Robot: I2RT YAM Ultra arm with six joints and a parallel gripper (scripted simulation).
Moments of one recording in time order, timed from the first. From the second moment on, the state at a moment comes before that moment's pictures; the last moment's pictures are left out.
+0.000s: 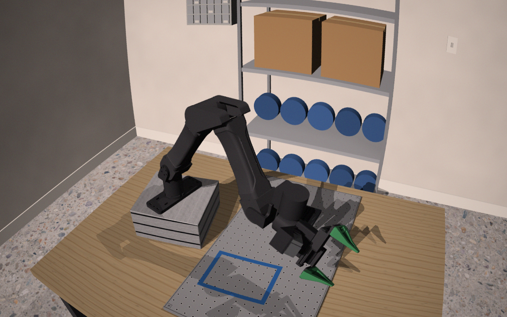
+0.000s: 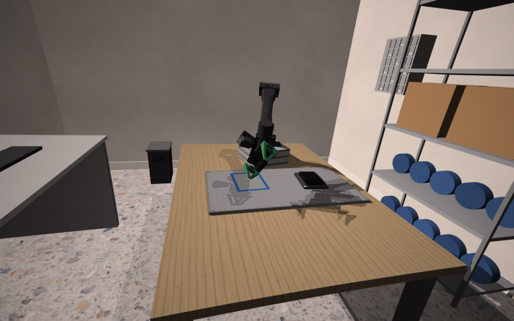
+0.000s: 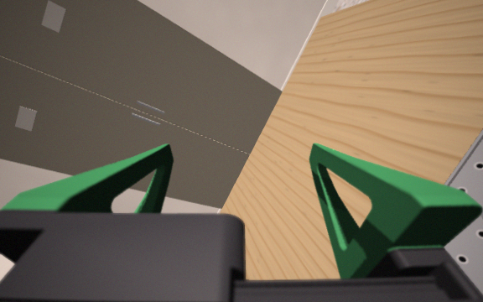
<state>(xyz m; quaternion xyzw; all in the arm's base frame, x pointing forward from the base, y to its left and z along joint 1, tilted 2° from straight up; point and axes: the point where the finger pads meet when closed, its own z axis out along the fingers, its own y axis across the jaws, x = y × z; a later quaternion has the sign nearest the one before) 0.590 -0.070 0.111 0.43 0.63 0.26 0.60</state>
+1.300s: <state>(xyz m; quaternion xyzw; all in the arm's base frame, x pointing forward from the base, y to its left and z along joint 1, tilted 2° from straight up) 0.556 0.086 0.038 0.31 0.83 0.20 0.41</state>
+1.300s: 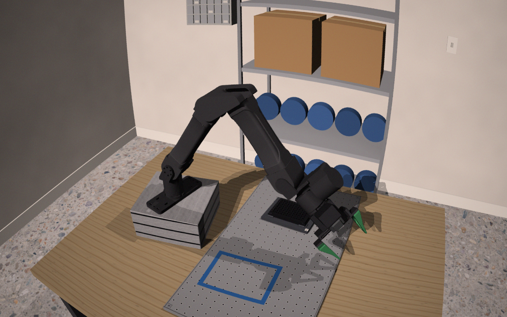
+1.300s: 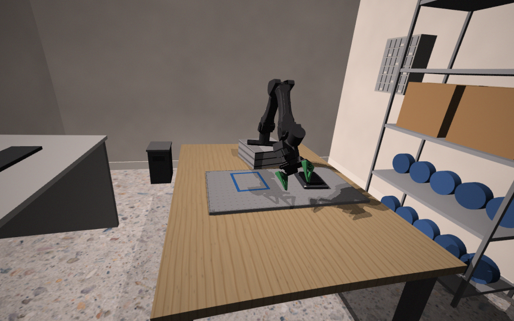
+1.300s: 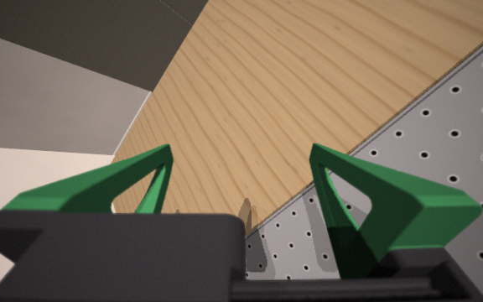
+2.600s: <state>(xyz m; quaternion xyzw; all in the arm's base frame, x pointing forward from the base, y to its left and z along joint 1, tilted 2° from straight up) 0.431 0.197 0.002 0.12 0.97 0.10 0.20</state>
